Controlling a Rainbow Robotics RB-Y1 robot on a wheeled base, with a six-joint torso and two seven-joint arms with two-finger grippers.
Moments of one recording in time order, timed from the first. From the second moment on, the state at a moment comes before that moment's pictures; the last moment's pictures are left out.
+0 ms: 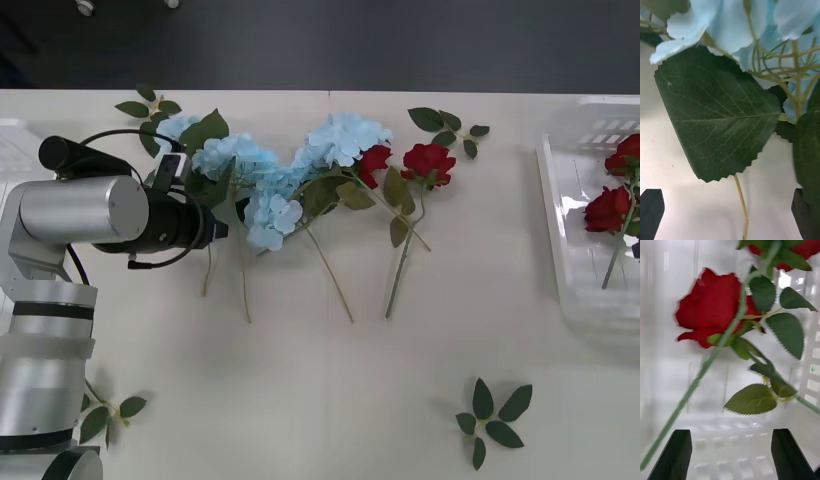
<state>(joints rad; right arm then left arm) -0.15 -0.89 -0.09 -1.76 -0.60 1.40 1.49 -0.39 0.18 0.11 -1.61 0.34 1.33 -1.68</state>
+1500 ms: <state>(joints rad) -0.61 -0.62 0.70 -1.77 -0.52 1.31 0.55 -0.45 0.15 0.10 -1.40 0.35 1.18 -1.68</state>
